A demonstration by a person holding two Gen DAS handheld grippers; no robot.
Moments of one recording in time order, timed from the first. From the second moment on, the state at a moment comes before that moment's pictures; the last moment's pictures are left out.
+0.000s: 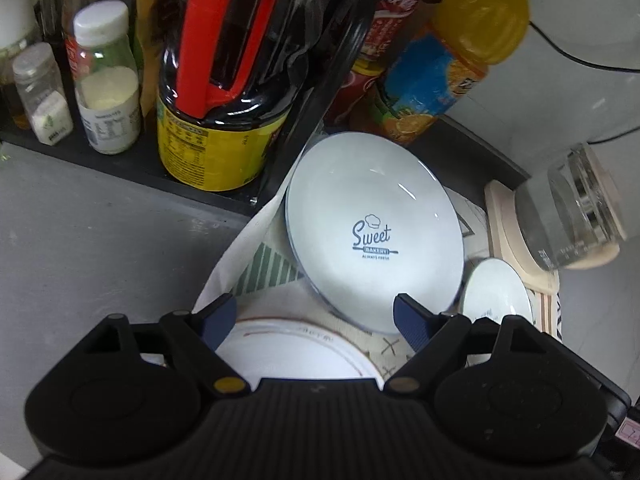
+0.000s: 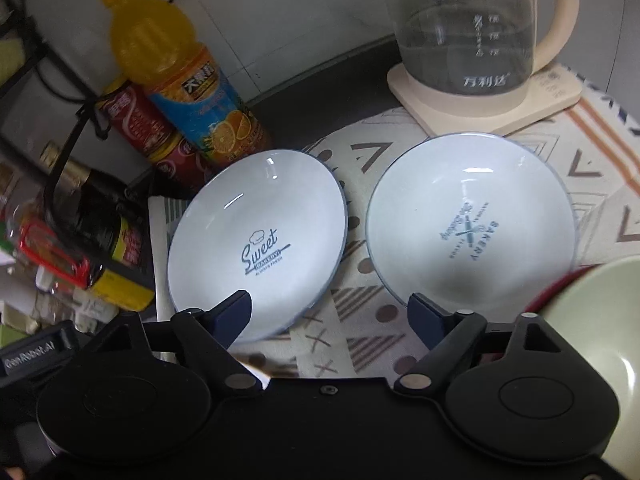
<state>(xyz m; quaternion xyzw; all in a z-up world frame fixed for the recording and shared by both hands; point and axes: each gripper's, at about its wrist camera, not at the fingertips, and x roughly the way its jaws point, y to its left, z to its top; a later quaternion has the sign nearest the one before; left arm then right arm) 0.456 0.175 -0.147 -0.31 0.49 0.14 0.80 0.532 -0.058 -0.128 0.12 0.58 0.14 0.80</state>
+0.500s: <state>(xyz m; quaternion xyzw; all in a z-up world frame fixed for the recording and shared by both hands) 0.485 0.193 -0.201 -0.38 0.49 0.18 0.76 0.569 -0.039 -0.193 0.17 0.64 0.14 0.74</state>
